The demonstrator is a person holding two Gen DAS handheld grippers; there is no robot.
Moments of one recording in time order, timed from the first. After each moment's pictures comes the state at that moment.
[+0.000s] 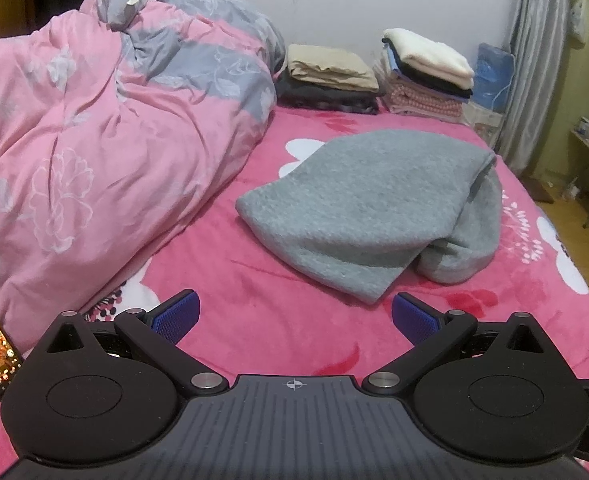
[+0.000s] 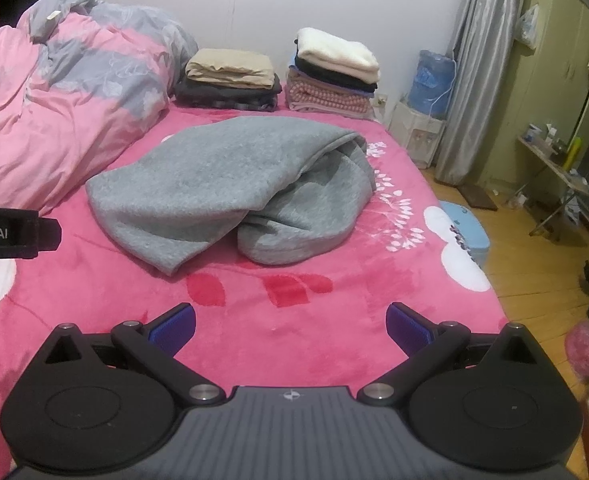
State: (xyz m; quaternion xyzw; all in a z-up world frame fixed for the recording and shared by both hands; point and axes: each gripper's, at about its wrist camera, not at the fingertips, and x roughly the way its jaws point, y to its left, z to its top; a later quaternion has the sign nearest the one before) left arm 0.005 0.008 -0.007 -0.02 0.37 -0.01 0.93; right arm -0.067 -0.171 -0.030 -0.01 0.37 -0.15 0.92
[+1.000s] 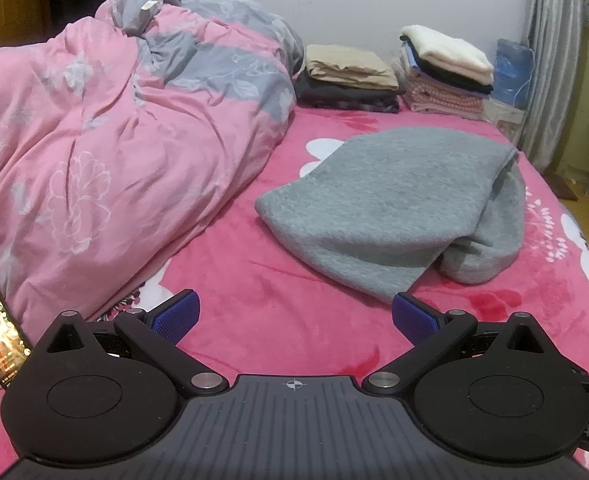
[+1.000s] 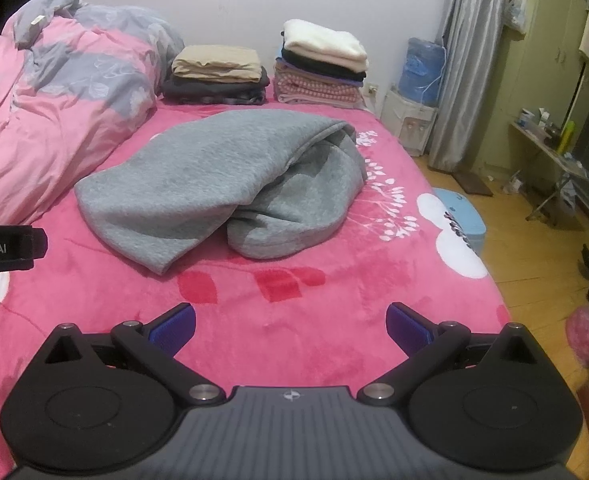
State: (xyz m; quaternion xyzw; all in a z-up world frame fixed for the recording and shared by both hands) left arm 0.007 0.002 -0.011 0.00 0.37 0.03 0.93; right arm -0.065 -0.179 -0.033 0.01 0.38 -0.16 0.91
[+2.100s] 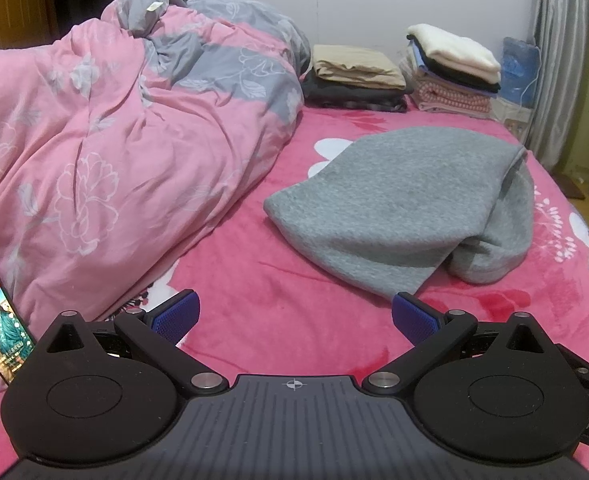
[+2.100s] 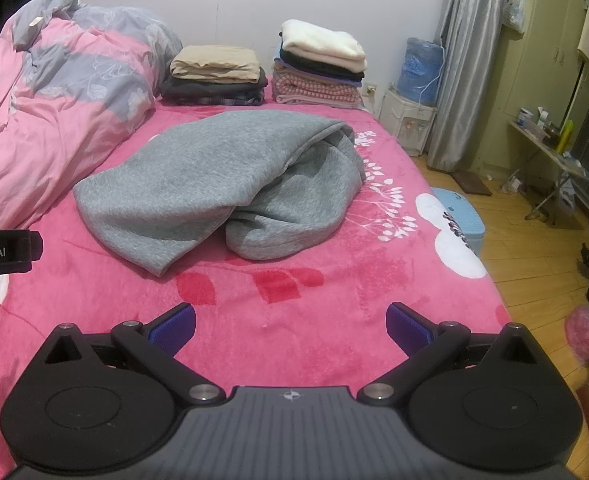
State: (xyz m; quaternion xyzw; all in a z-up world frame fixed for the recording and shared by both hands) left arm 0.007 0.003 -0.011 0.02 0.37 0.00 0.93; right arm -0.067 -0.180 -0.032 0.01 0.38 -0.16 0.91
